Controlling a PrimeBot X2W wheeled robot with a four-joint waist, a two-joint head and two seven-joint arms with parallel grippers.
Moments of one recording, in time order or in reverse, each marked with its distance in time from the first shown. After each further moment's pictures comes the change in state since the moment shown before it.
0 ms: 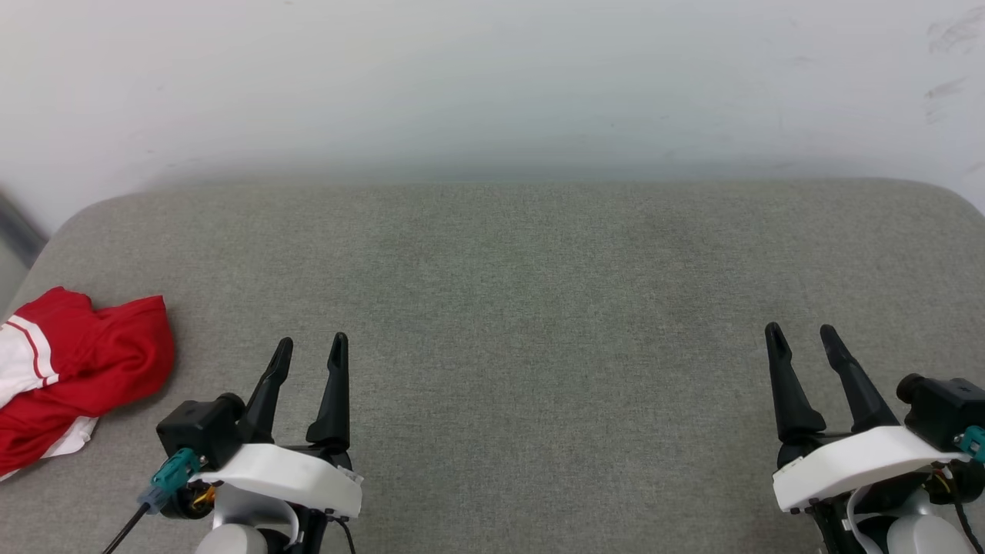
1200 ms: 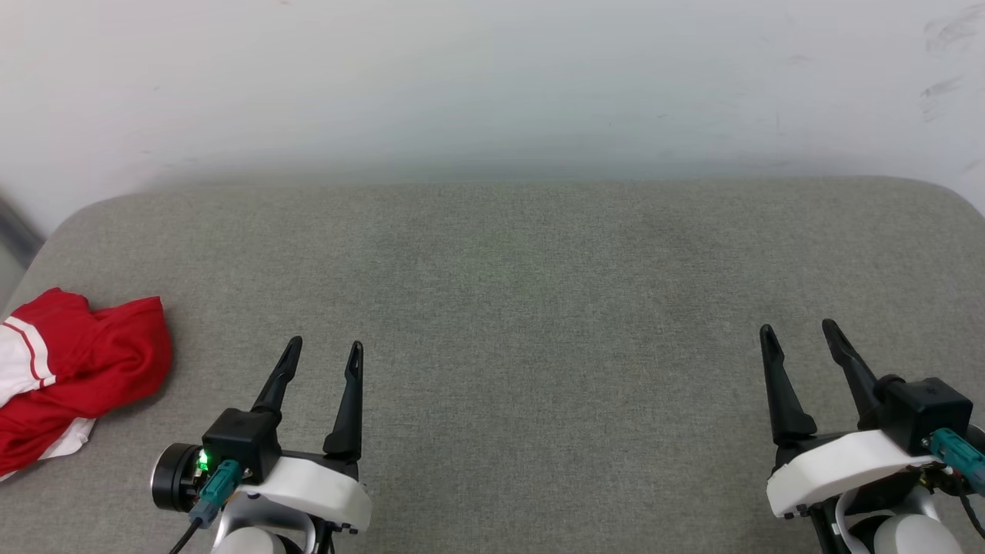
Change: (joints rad) left arm -0.001 0.004 -0.017 0.032 0.266 0.013 -0.077; right arm 0.006 0.005 -0.001 -0.014 -0.237 0.000 -0.028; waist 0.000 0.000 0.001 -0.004
